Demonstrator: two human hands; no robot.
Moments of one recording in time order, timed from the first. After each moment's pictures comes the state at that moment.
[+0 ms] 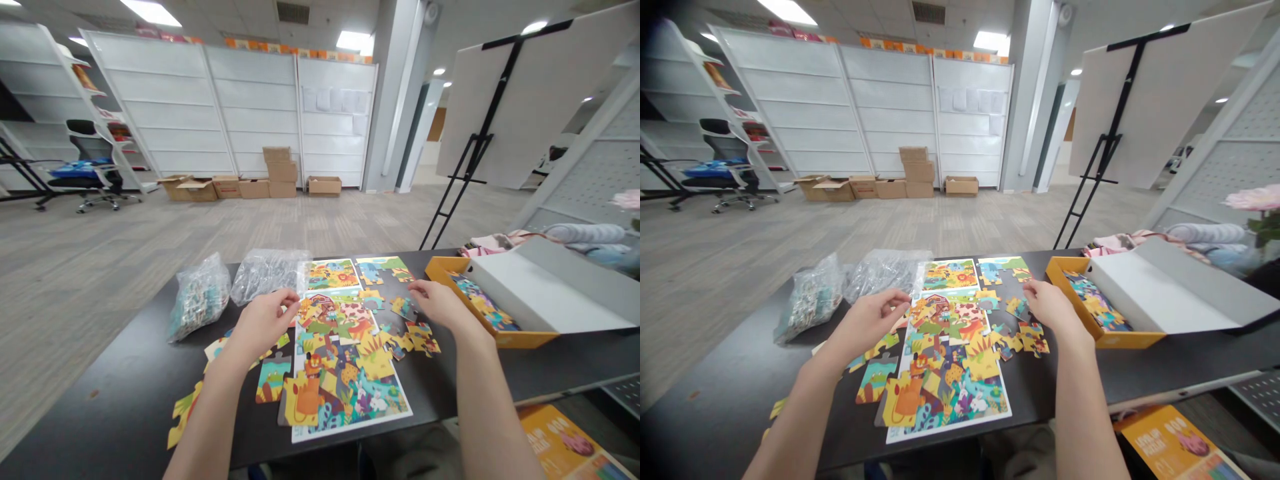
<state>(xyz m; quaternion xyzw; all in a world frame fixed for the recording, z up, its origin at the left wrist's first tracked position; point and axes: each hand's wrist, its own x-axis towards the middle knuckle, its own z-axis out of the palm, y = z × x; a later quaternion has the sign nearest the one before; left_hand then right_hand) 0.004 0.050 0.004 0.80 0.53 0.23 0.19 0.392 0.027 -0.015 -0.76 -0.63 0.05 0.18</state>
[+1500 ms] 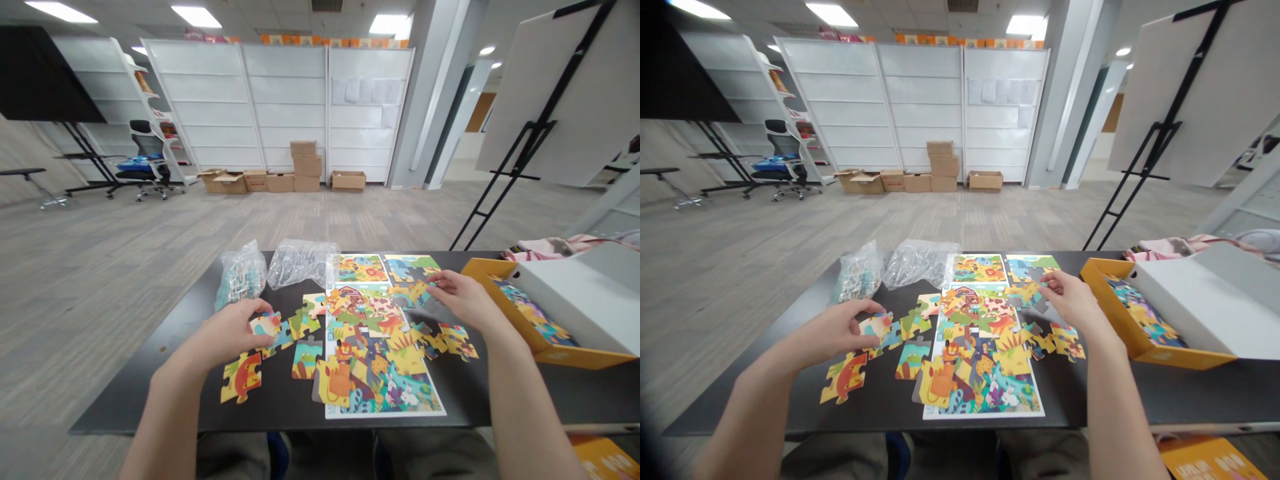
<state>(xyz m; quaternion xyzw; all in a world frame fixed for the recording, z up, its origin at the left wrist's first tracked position) -0.104 0.017 0.014 0.75 0.63 0.07 0.19 0.371 0.036 -0.015 -0.69 -0.63 0.15 0.33</state>
